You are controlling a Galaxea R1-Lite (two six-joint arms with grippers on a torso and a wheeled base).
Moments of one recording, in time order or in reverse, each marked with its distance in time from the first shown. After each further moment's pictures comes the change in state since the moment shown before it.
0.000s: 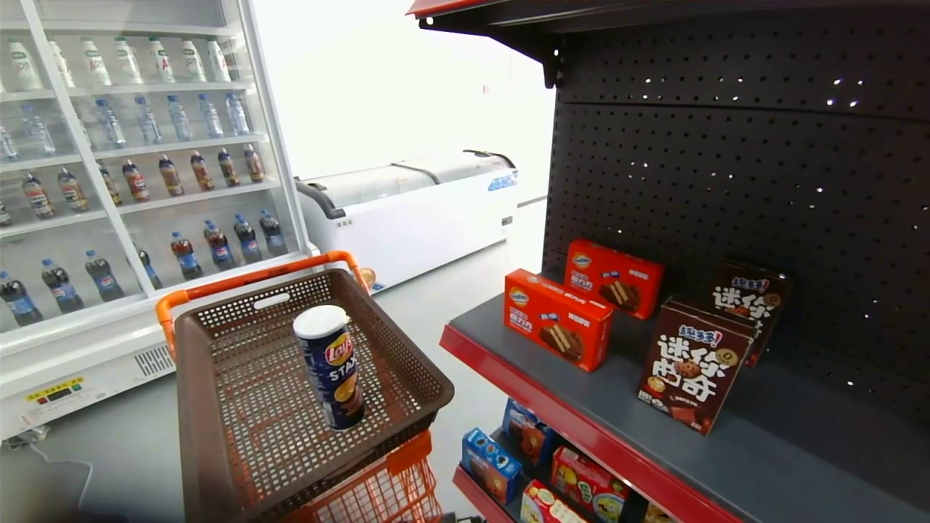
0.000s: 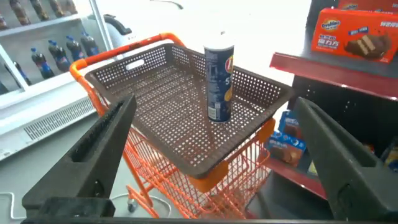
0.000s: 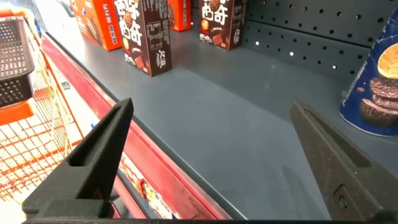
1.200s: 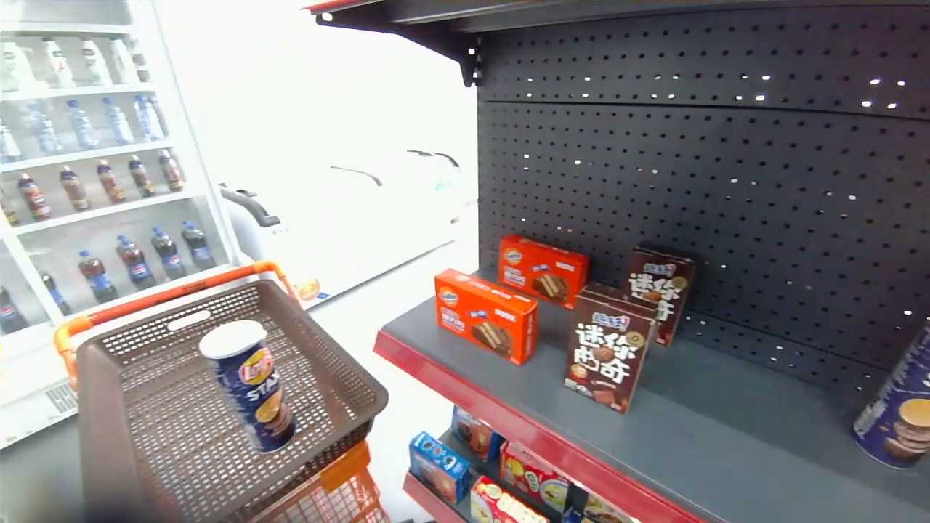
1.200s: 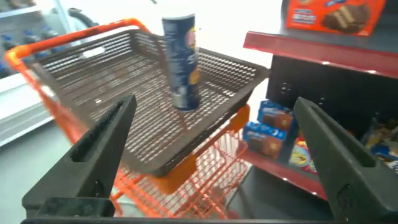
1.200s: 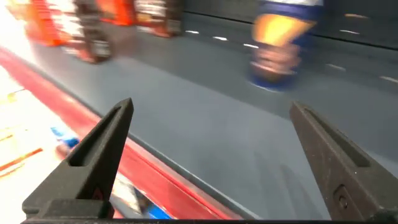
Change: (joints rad) left arm 0.018 -0.246 0.255 -0.017 0.019 -0.014; right arm -0.002 0.000 0.000 0.001 0.000 -0.001
